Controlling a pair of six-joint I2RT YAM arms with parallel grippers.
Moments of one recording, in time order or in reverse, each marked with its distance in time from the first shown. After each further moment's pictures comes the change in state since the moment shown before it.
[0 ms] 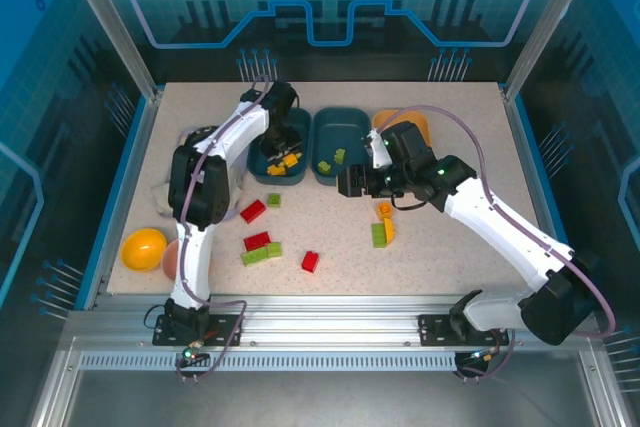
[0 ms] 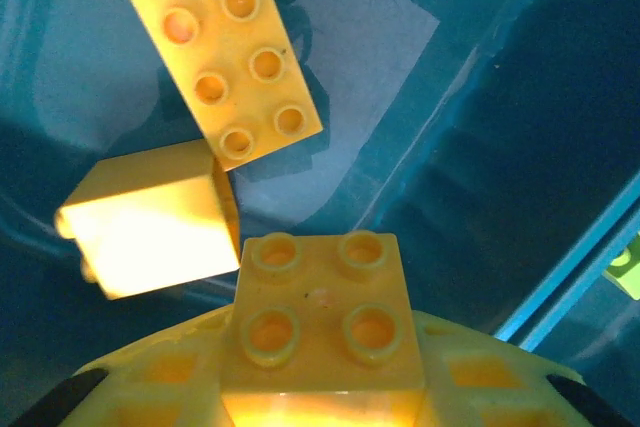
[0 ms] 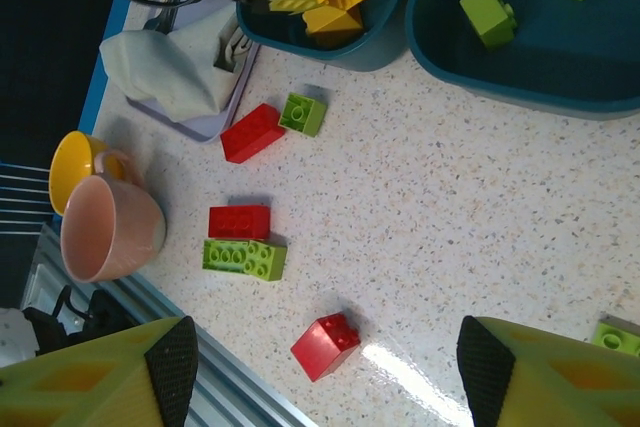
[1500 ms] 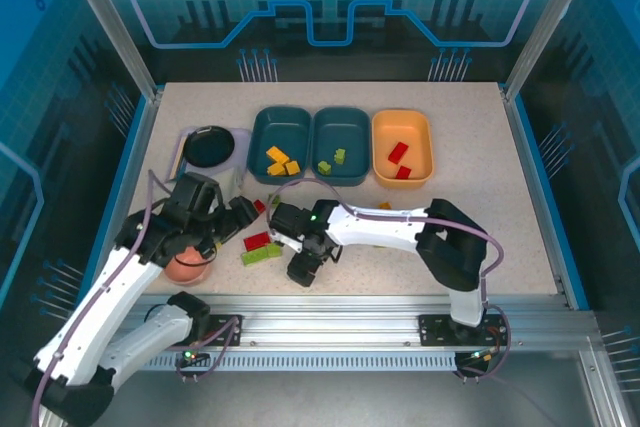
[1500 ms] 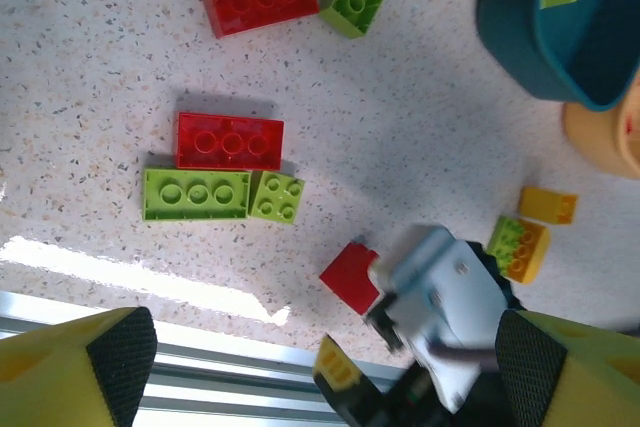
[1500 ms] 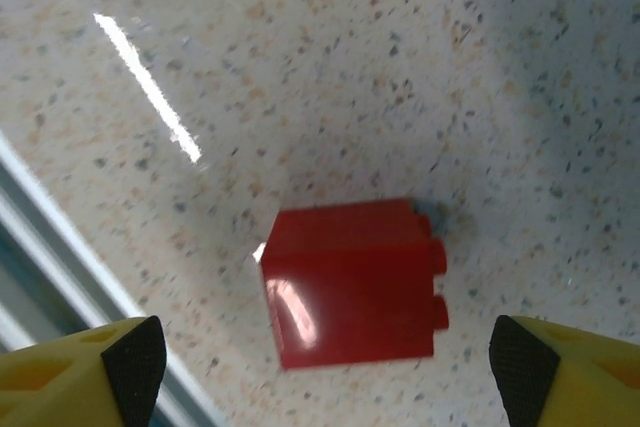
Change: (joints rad) left arm -0.105 -1.426 -1.017 -0.007 -0.068 -0.209; right arm 0.526 0.605 0.184 -0.185 0.316 -0.441
